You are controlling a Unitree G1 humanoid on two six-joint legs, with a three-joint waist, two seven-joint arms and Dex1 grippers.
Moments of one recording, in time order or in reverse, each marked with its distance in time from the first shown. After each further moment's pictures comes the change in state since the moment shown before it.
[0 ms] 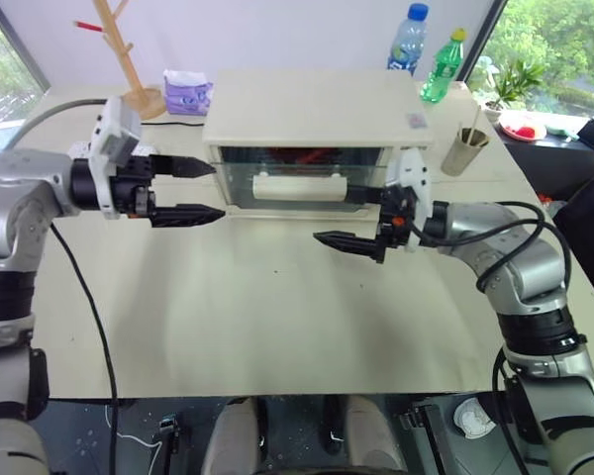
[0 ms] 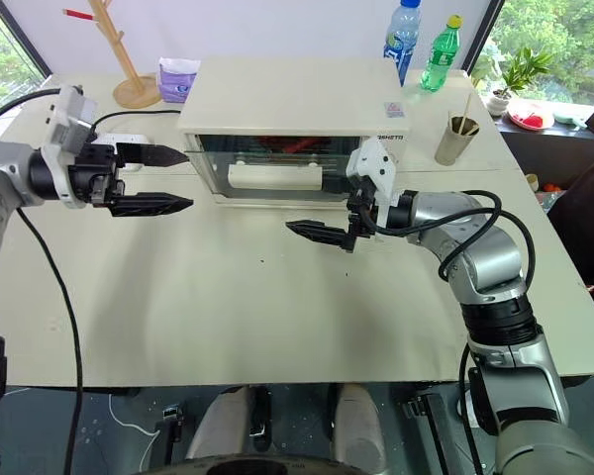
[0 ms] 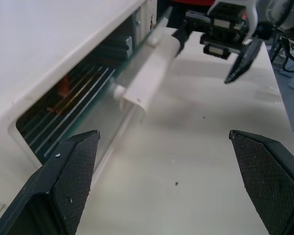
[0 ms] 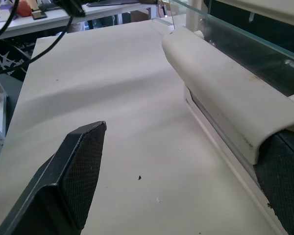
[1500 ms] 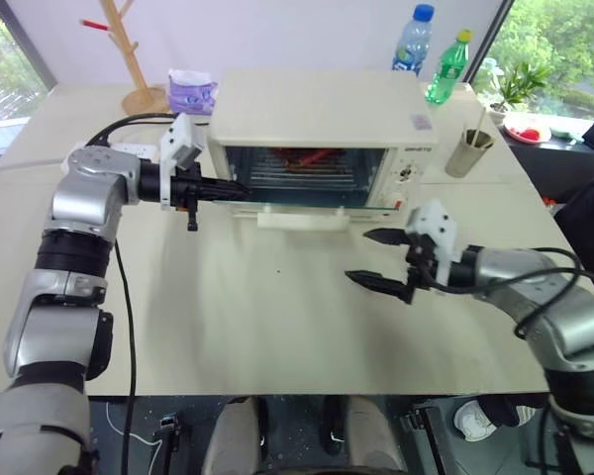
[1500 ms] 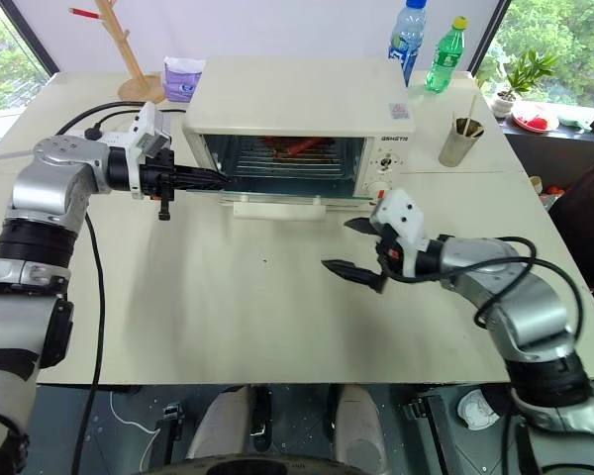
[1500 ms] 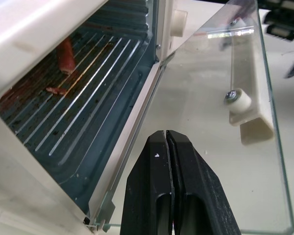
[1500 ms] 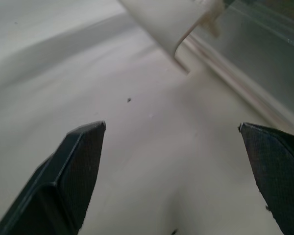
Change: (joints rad) left arm -0.173 -0.216 -0.140 0.414 0.304 -0.262 -0.096; right arm 0.351 -0.247 -0.154 -0.285 0.069 0.151 -0.059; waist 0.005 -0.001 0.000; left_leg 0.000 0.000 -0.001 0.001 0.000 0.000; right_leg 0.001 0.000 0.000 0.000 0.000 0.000
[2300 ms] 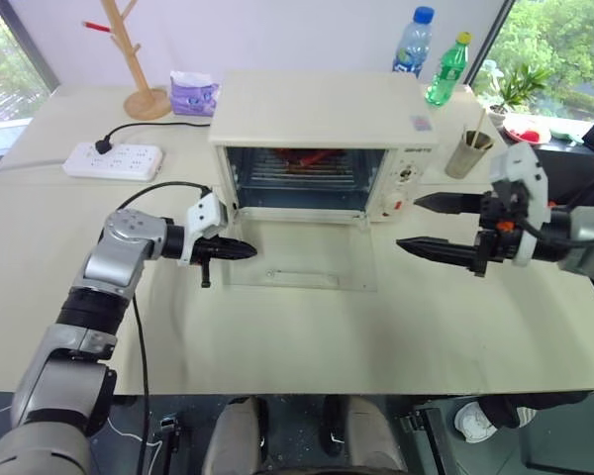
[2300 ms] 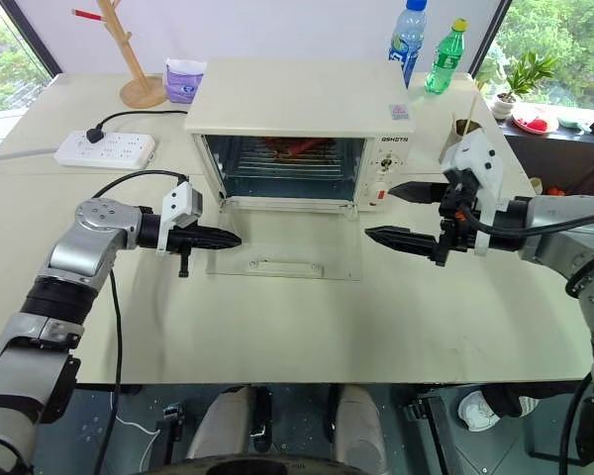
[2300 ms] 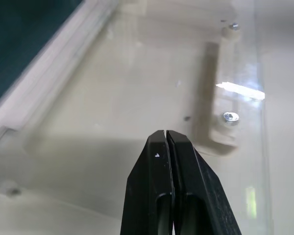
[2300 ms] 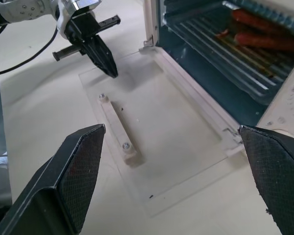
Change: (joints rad) left arm 0.283 -0.035 -0.074 -0.132 0.105 -0.171 0.125; right arm -0.168 -0.169 -0.141 0.100 0.203 0.139 0.014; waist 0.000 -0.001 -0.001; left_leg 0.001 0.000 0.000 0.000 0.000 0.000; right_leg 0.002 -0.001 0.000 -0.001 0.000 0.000
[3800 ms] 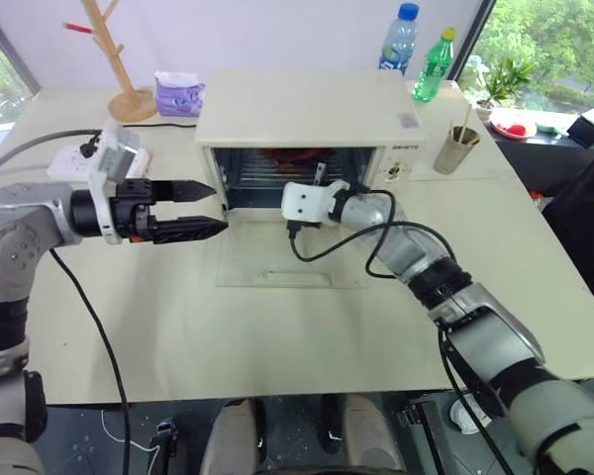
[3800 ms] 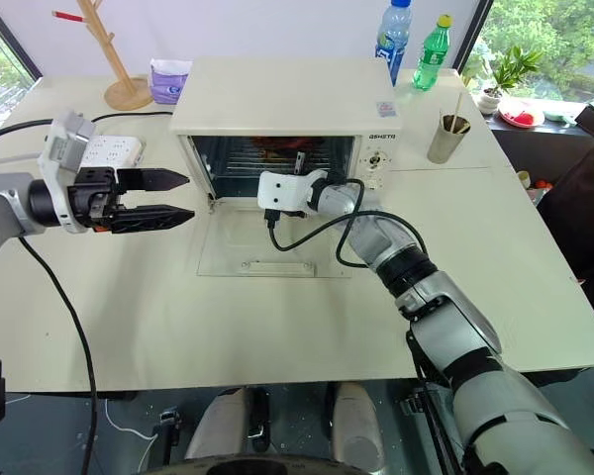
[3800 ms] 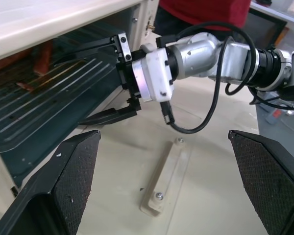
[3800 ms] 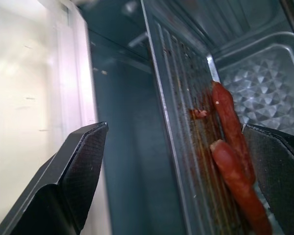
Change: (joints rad) left arm 0.067 0.271 0.345 -0.469 -0.560 0.697 0.104; right arm -0.556 0.663 0.753 0.964 -1.204 -1.035 -0.557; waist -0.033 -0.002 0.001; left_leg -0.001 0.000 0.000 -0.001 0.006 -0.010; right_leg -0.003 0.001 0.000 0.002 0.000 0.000
